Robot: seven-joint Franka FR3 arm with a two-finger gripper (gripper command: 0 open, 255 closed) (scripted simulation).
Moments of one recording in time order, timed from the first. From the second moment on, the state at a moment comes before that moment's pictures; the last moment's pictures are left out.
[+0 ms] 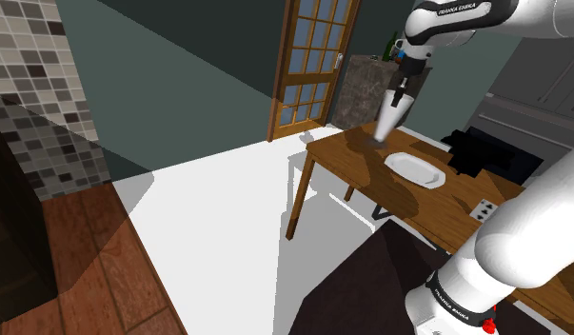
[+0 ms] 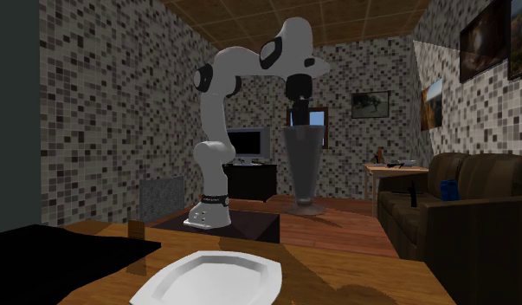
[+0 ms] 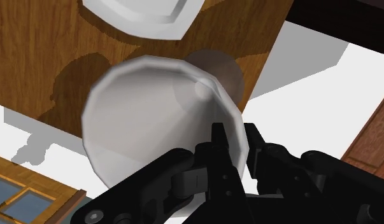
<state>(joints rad) -0.10 -0.10 -0.49 -1.90 -0.15 1.93 -0.87</state>
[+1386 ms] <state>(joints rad) -0.09 -0.06 -0.49 -1.57 -0.12 1.65 -0.91</state>
